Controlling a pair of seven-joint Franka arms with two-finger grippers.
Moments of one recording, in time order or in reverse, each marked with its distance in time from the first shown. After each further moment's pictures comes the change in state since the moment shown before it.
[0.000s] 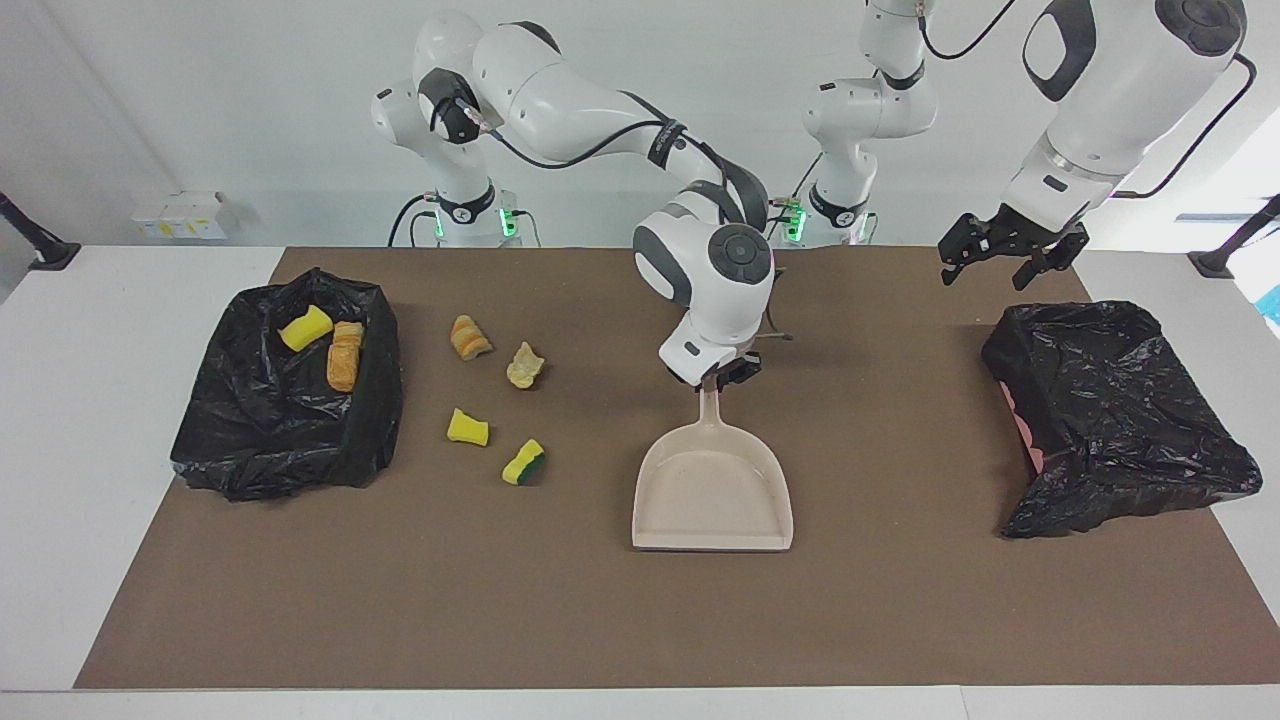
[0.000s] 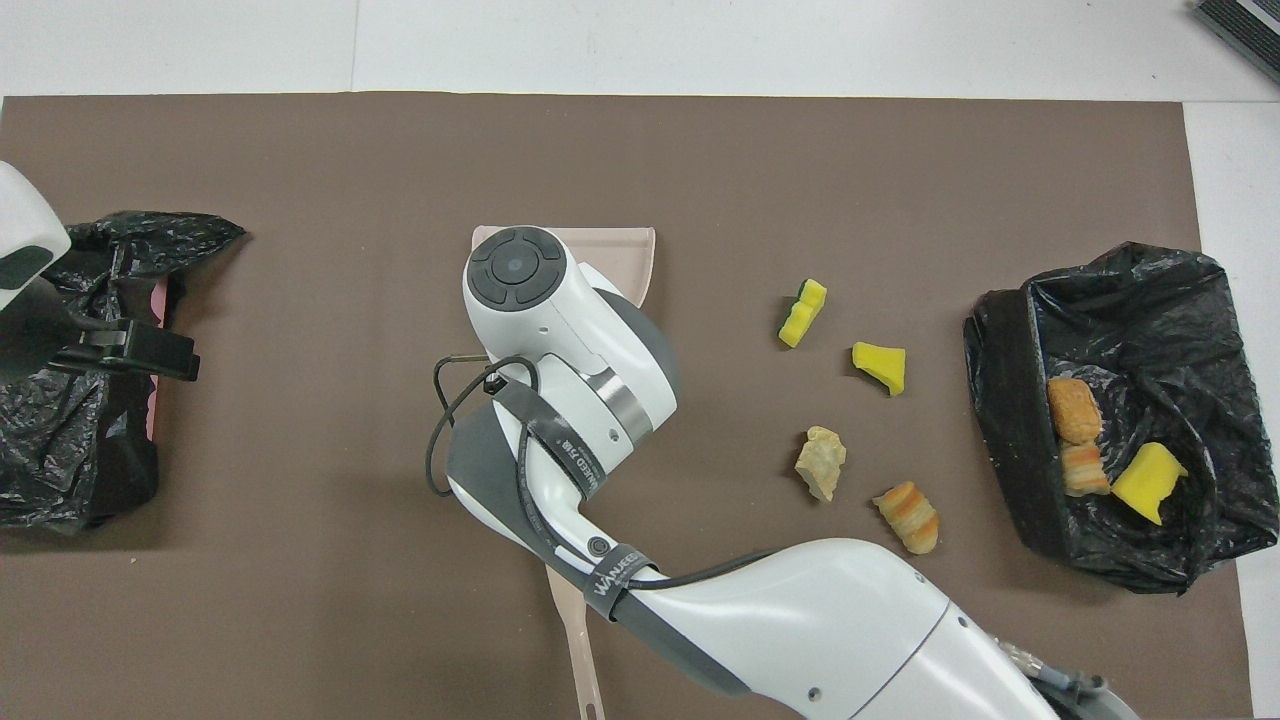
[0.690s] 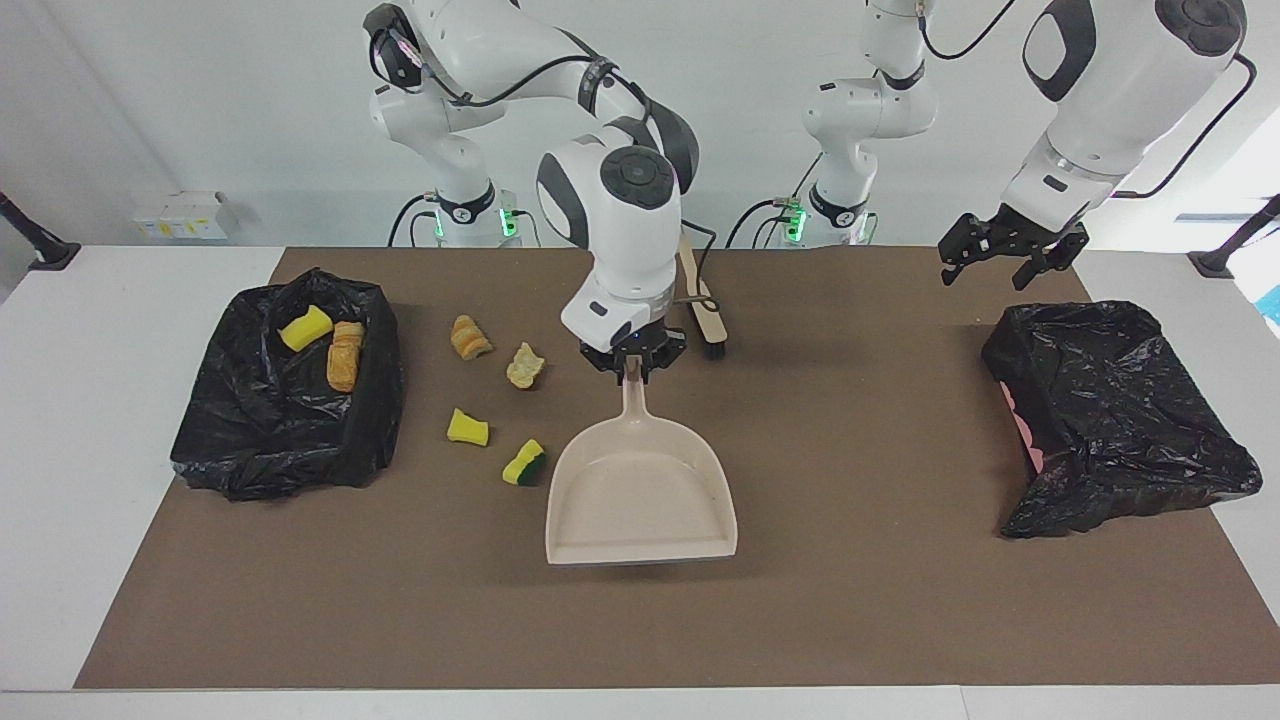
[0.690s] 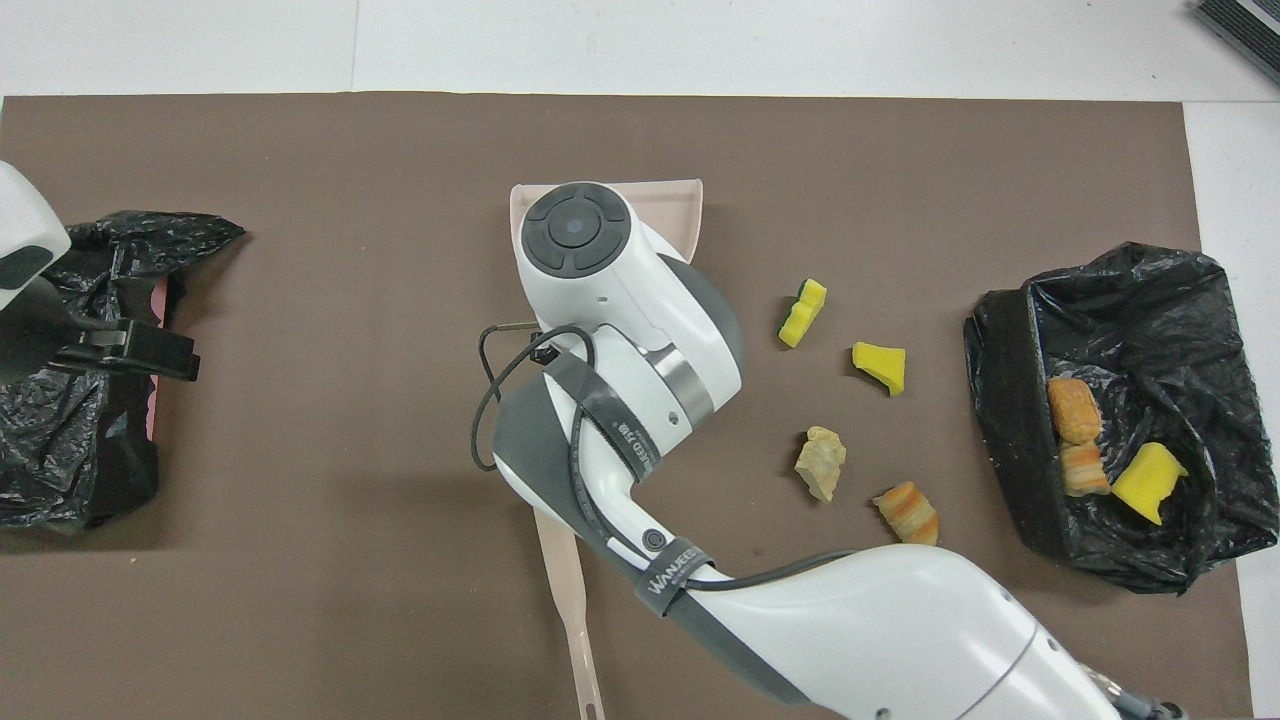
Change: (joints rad) left arm 0.000 0.000 0.000 0.000 0.000 0.000 0.000; right arm -0.044 -0.070 -0.012 -0.035 -0.037 -0.022 -0.046
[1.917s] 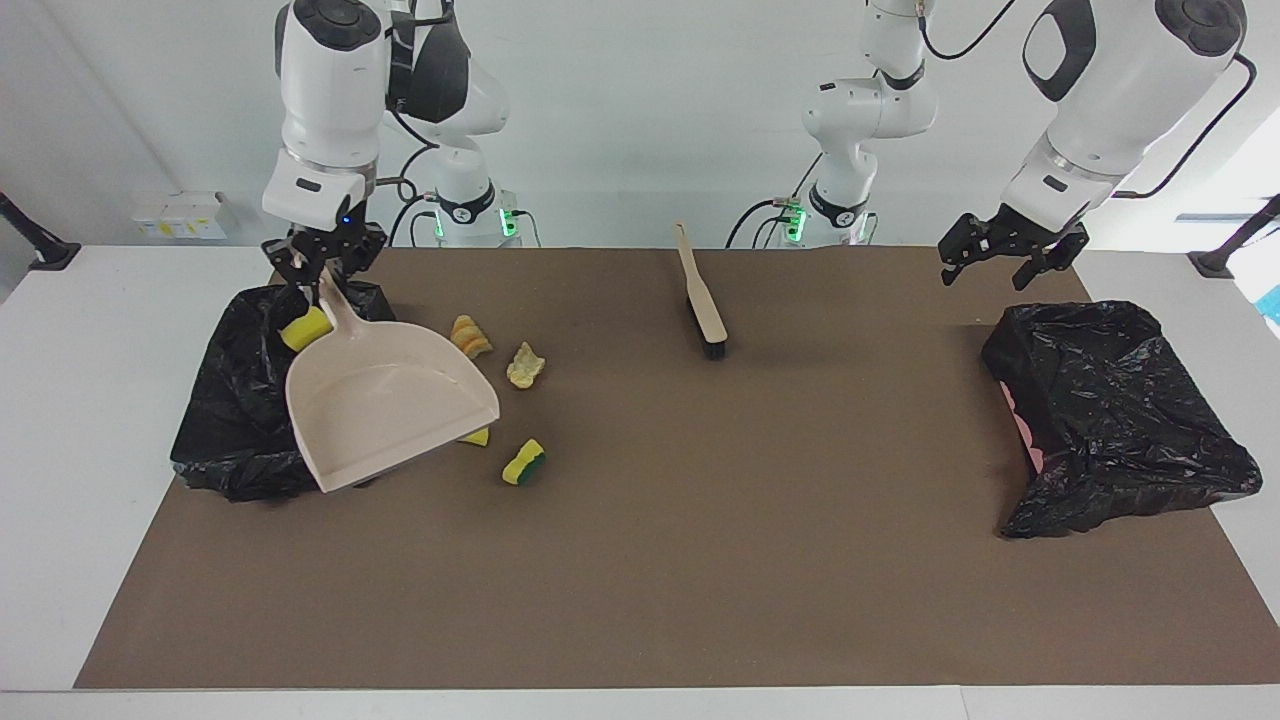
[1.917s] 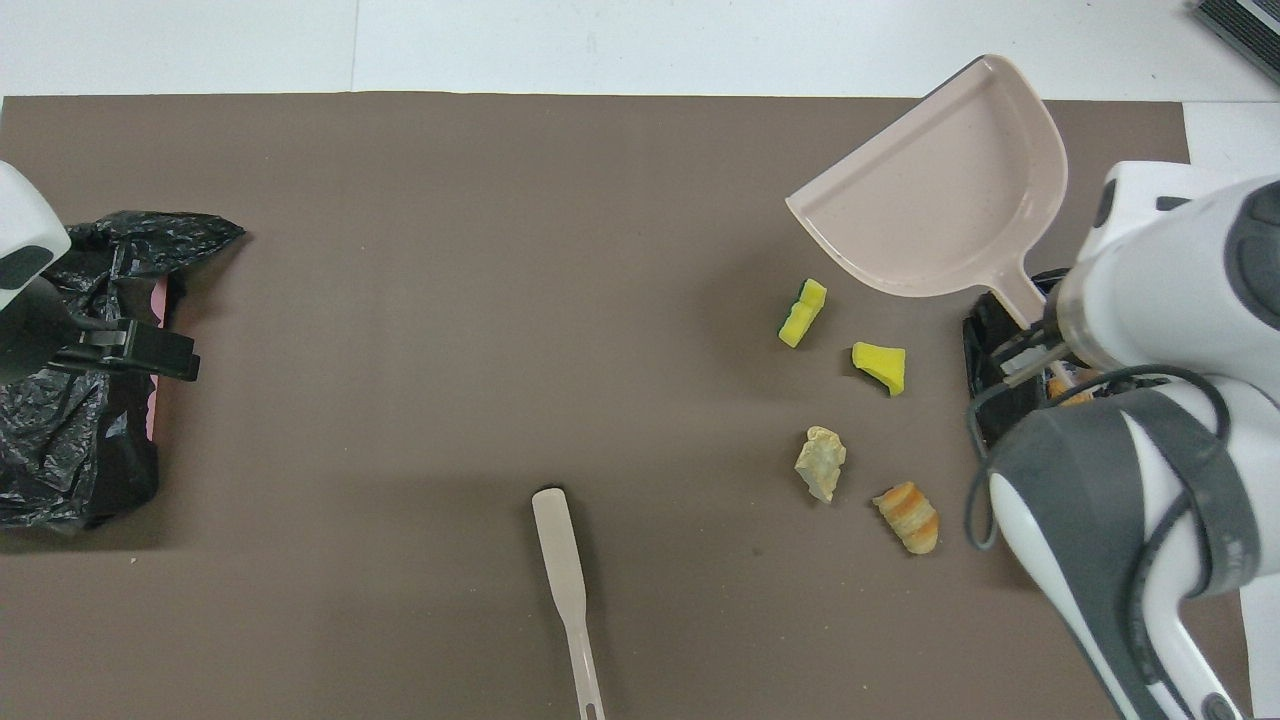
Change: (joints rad) left arm 0.000 0.000 0.000 0.000 0.000 0.000 0.000; right arm -0.489 -0.699 -0.005 -0.615 -0.191 0.059 -0.929
